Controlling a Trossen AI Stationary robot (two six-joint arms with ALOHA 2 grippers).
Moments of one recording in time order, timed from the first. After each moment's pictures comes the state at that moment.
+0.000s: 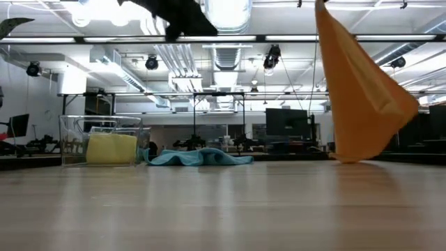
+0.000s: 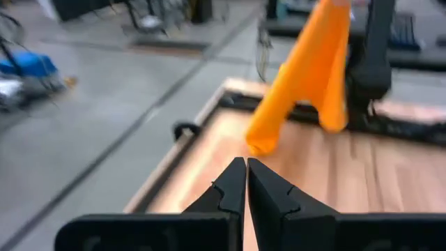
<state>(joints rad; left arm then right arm) 0.25 1.31 1.15 -0.12 -0.14 0.01 0.19 1.09 1.38 -1.08 1.00 0.18</state>
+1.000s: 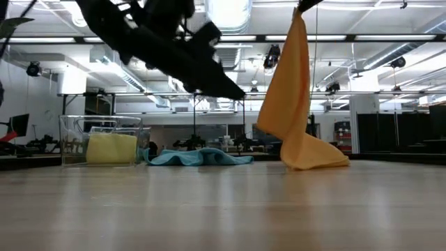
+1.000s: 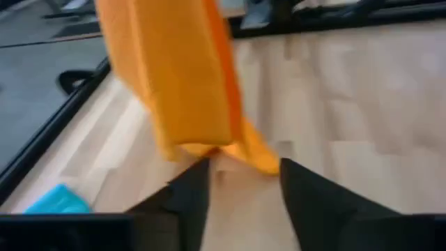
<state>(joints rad) 0.02 1.64 0.86 0.39 -0.20 0.09 0.19 1.26 1.41 -1.03 0.96 0.30</state>
